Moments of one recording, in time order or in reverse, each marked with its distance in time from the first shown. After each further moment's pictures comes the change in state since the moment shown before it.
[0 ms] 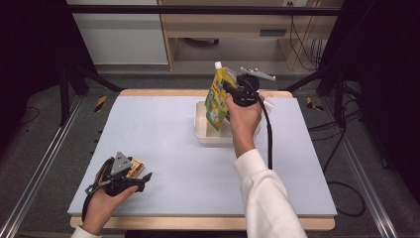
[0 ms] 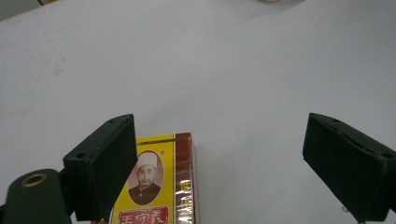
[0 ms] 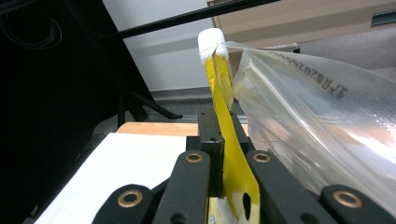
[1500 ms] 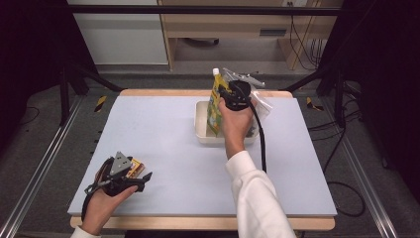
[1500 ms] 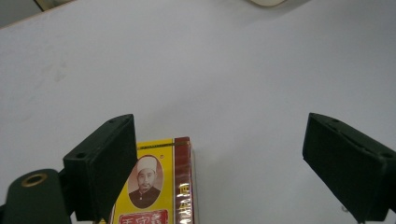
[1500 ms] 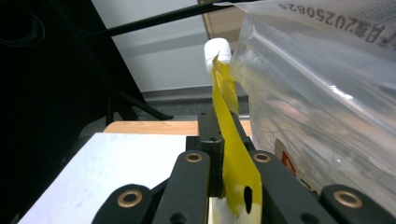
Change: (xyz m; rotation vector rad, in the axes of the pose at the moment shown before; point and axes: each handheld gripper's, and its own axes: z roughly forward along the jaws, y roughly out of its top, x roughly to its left) left arm 0.000 0.002 -0.002 -0.014 -0.002 0.010; right arm 0.005 -0.021 0.021 -0.009 -0.048 -0.016
